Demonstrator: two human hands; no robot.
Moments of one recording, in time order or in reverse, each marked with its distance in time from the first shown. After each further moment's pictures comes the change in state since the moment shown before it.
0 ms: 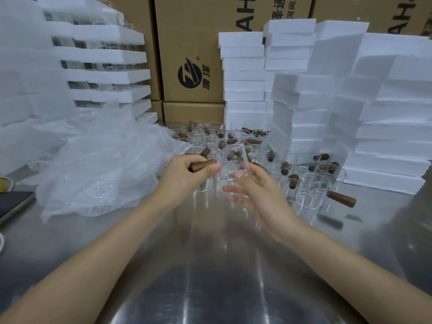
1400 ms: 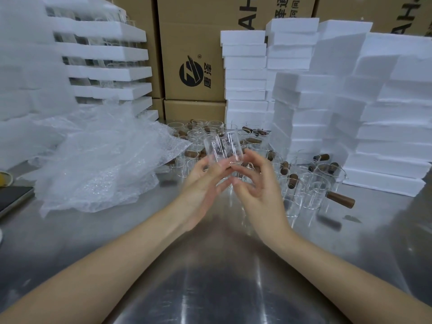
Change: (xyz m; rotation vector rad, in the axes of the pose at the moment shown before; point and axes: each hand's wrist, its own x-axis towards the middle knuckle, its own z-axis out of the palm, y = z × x) left_hand -0.013 0.003 0.046 -0.848 -0.071 -0.244; right_hand -0.001 0.019 -0.003 -0.314 0.011 -0.531
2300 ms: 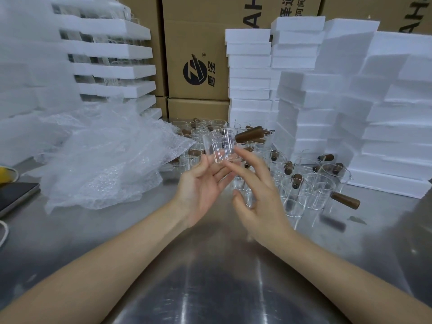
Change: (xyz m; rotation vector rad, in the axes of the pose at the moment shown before) left_hand 0.000 0.006 -0.004 -0.266 0.052 -0.065; right_hand -0.003 -0.009 0.001 -0.454 -0.152 -0.299
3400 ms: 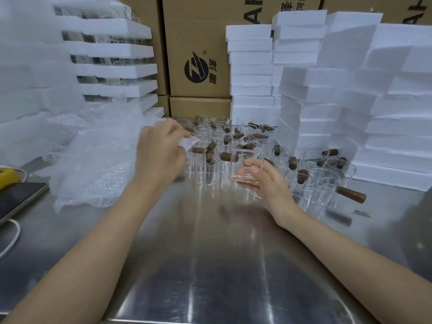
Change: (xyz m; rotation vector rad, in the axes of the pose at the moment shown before) left_hand 0.002 0.077 -0.030 2.073 0.357 0.850; right_hand 0.011 0.044 -0.001 0.657 0.019 0.602
